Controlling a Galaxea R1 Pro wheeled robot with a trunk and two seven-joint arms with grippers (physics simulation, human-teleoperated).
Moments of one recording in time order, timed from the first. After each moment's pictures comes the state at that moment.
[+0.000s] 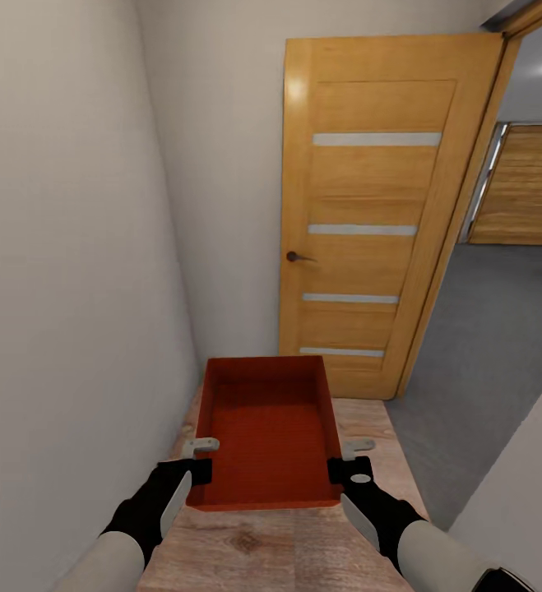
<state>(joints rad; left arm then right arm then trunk) -0.59 -0.09 -0.02 -0.62 0.09 0.46 0.13 -0.69 0.03 0.63 -0.34 -0.49 0.04 -0.33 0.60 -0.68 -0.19</state>
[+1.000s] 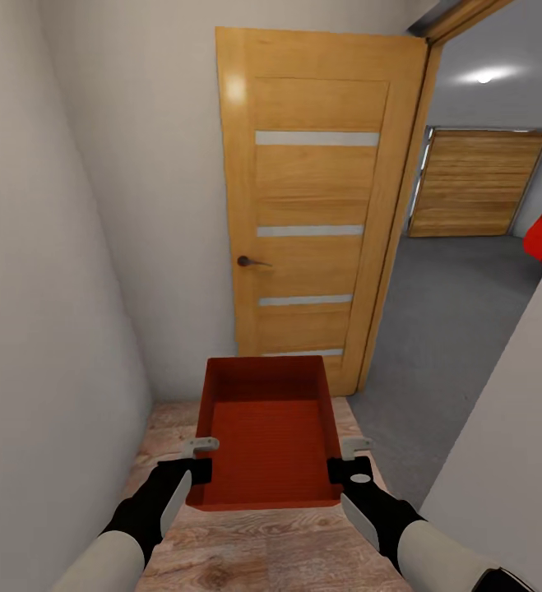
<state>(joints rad) -0.59 -0.09 -0.02 -0.62 0.08 0.47 0.13 -0.69 0.03 0.63 -0.34 -0.49 0.04 -0.33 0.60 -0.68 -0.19</state>
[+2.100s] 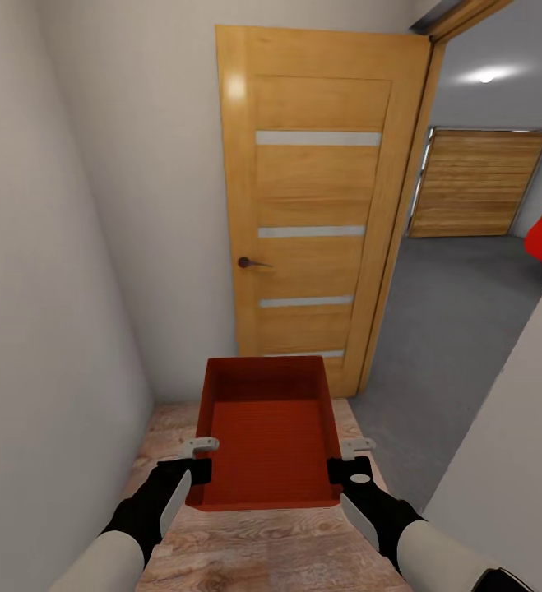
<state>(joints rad) -0.59 -0.09 -0.01 -0.62 0.08 0.47 0.12 -0.69 0.03 0.63 -0.34 -0.49 0.04 -0.33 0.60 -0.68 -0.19</state>
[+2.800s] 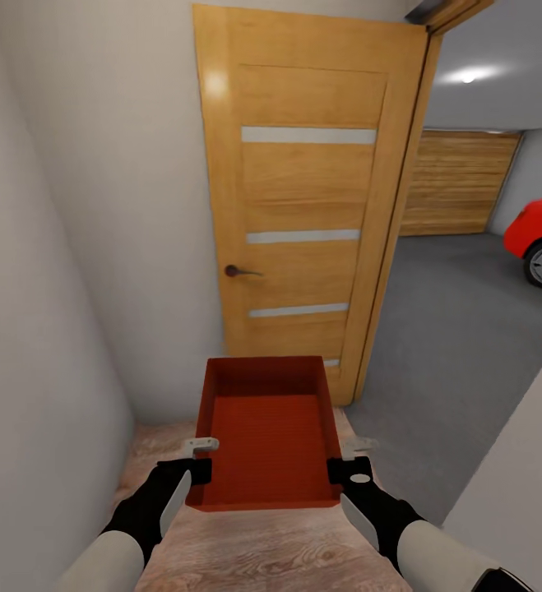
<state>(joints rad) -0.59 -0.09 -0.01 -0.62 0.08 0.48 0.12 -0.69 0.03 0.63 -0.34 -0.49 0.04 -0.33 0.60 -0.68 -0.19</state>
